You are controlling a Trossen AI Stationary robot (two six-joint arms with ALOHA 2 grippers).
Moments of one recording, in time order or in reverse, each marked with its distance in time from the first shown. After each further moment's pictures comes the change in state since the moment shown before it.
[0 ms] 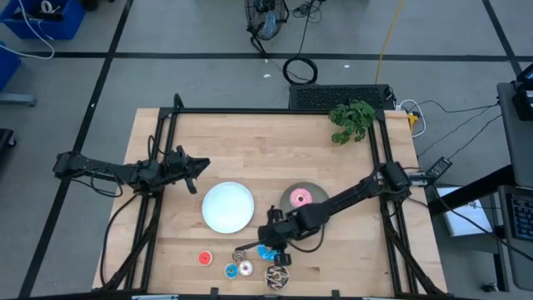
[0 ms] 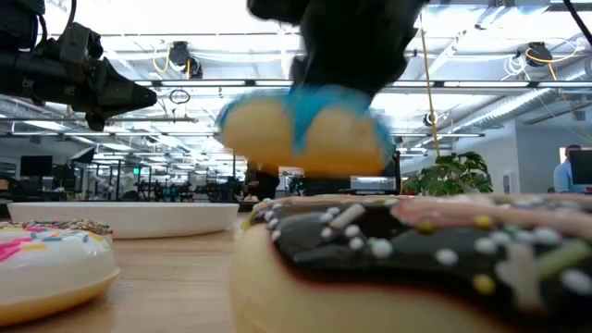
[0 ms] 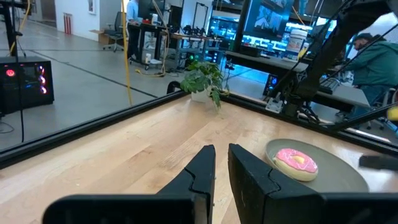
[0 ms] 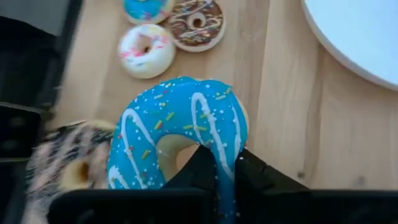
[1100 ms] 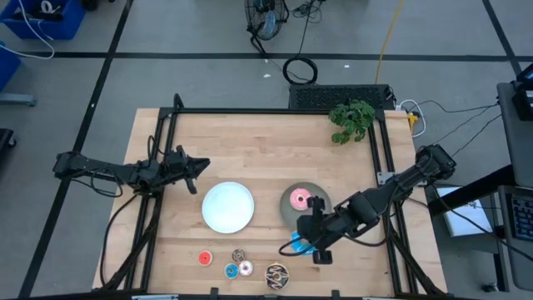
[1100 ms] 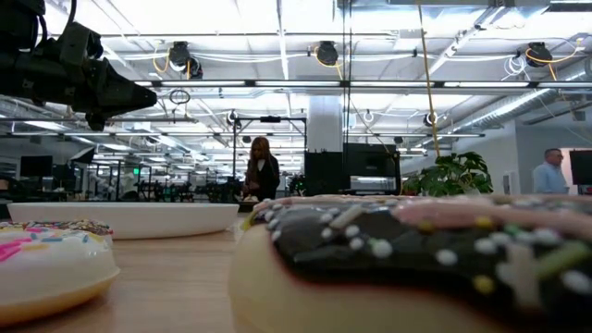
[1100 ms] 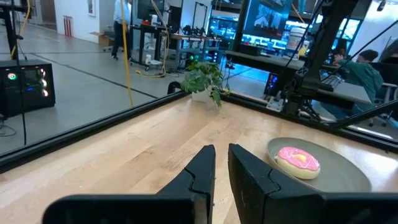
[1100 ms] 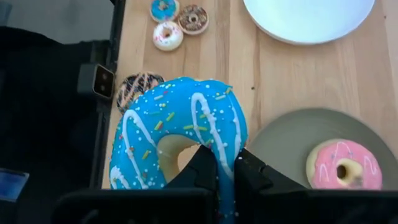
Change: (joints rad) left arm 0.000 0.000 0.000 0.000 0.000 0.019; right arm 0.145 -0.416 0.002 -0.453 0.188 0.191
